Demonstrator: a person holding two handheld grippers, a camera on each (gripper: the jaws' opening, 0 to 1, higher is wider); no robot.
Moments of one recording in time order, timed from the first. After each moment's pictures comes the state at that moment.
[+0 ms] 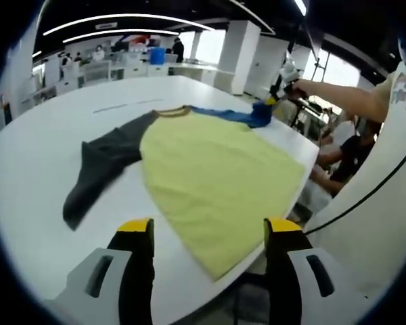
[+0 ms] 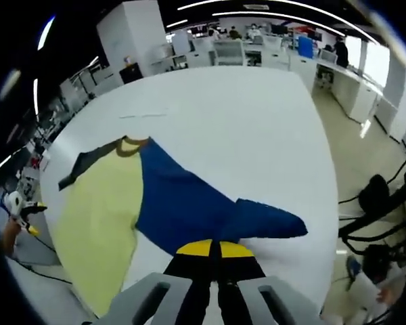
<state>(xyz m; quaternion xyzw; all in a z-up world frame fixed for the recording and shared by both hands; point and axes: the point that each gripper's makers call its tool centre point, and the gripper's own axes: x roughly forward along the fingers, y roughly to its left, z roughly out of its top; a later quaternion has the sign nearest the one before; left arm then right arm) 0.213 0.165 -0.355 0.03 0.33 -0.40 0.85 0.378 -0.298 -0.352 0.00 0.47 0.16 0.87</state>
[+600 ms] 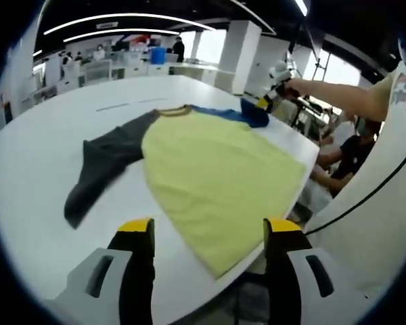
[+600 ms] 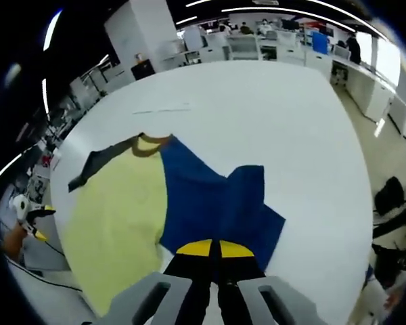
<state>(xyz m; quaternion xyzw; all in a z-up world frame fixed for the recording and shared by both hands) 0.213 0.168 -0.356 0.03 0.33 -0.40 0.85 0.390 -0.243 -0.362 0.02 0.48 0.21 0.85</state>
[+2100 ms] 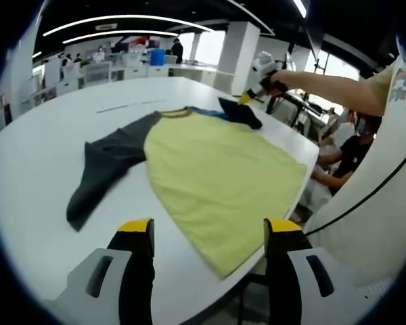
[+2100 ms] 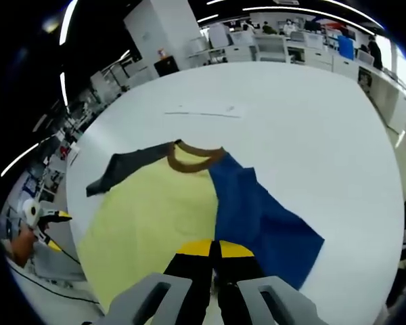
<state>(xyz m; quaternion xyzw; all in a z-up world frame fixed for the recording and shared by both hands) 0.219 0.173 -0.357 0.03 0.33 -0.41 0.85 0.432 -0.153 -0.357 0.02 0.48 0.28 0.83</state>
